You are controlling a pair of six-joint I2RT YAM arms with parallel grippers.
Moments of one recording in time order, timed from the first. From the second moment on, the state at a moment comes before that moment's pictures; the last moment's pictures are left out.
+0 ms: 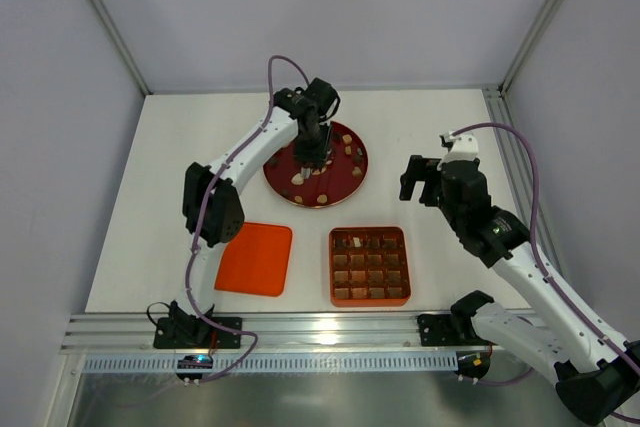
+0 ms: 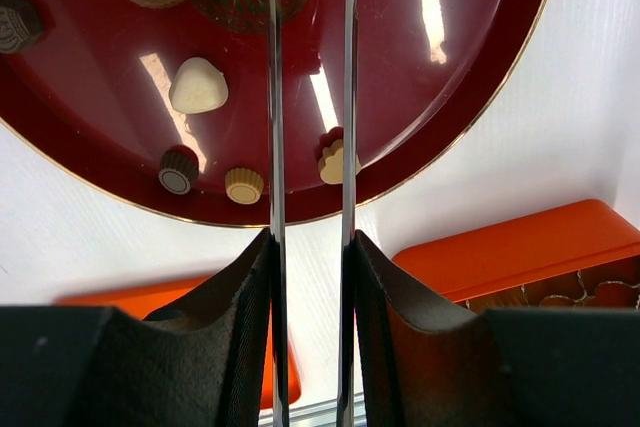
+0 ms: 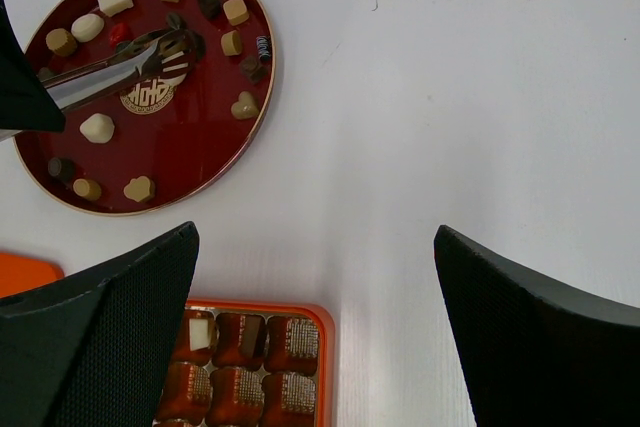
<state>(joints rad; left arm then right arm) -0.62 2.17 2.15 -1.19 -0.02 -0.37 0.50 0.84 0.84 -0.46 0.36 0.34</state>
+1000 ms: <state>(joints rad) -0.66 2.01 2.13 -1.28 -0.02 -0.31 0.50 0.84 0.84 -0.46 0.36 0.35</state>
